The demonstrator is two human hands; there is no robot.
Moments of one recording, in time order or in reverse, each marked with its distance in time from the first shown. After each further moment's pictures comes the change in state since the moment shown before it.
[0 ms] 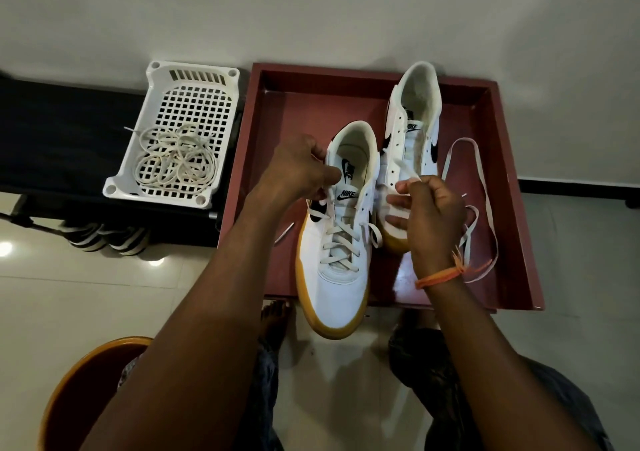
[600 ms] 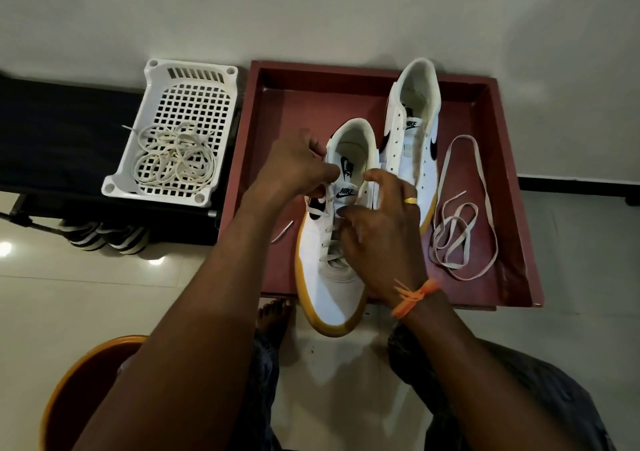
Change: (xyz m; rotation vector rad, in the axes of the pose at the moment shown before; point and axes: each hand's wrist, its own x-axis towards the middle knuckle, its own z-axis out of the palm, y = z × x) left_hand -0.001 0.001 -0.001 0.008 0.028 0.017; right_hand -0.037 0.008 0.013 -0.833 -0.255 -0.750
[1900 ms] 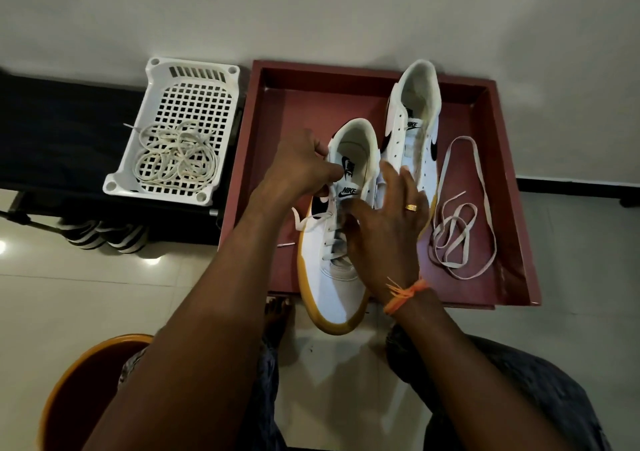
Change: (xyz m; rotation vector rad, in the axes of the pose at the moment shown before) left_hand -0.011 0.009 0.002 0.008 0.020 0.014; right_hand -0.004 -0.001 0.011 -0.093 -0.002 0.084
